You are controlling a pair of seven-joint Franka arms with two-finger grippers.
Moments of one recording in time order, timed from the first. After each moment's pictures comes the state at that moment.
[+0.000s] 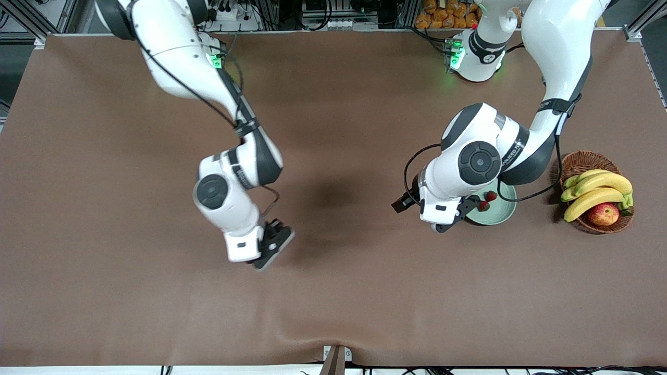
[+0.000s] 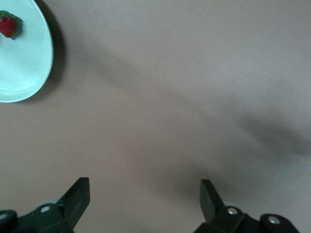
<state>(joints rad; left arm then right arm) -0.01 0.55 -0.57 -1.51 0.11 1.89 -1.20 0.66 0.79 -0.21 -1.37 0.29 2.40 -0.55</state>
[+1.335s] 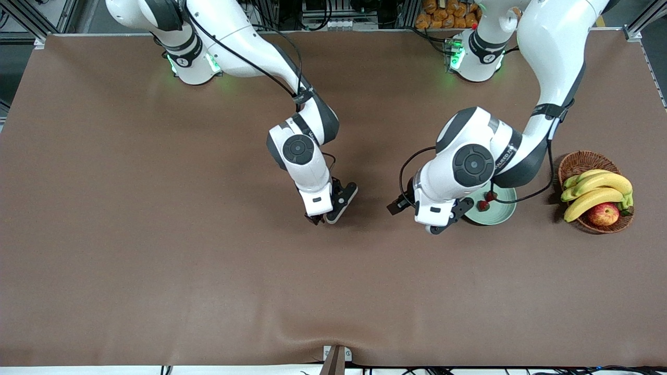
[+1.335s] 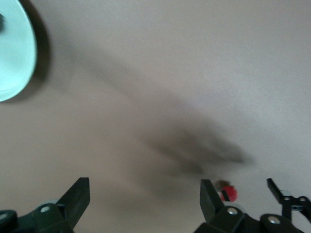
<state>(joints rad) -0.03 0.58 -0.57 -1.51 0.11 1.94 -1.21 0.88 0.81 -0.22 -1.46 0.29 2.44 -0.43</state>
